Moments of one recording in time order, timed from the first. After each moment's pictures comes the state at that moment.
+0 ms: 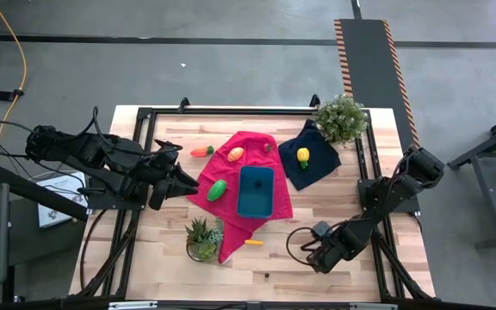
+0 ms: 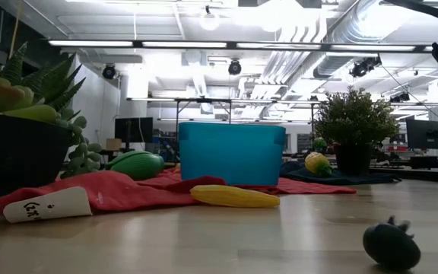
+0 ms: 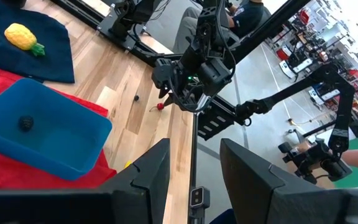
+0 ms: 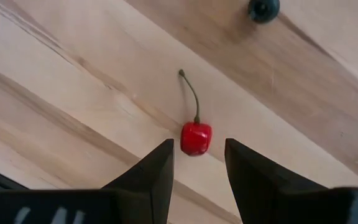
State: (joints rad) left arm -0.19 0.94 1.17 -0.60 -0.09 -0.74; right arm 0.75 1.64 0.98 -0.77 -0.06 1.70
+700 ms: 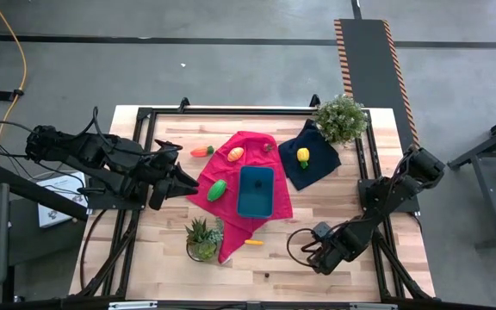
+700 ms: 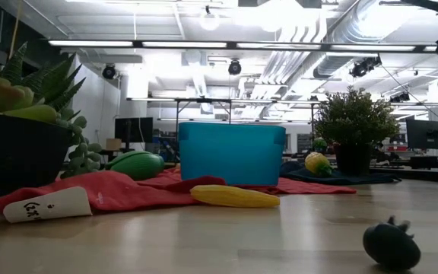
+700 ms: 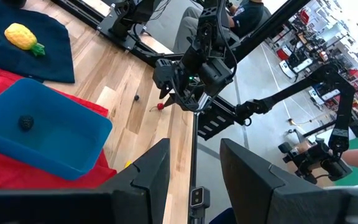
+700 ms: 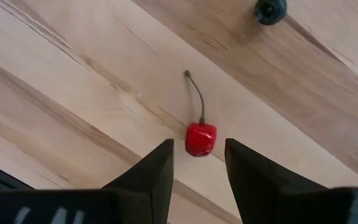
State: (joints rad) left arm -0.19 0.94 1.17 -0.61 -0.09 -0.74; right arm 0.76 1.64 0.98 -0.76 -0.05 1.70
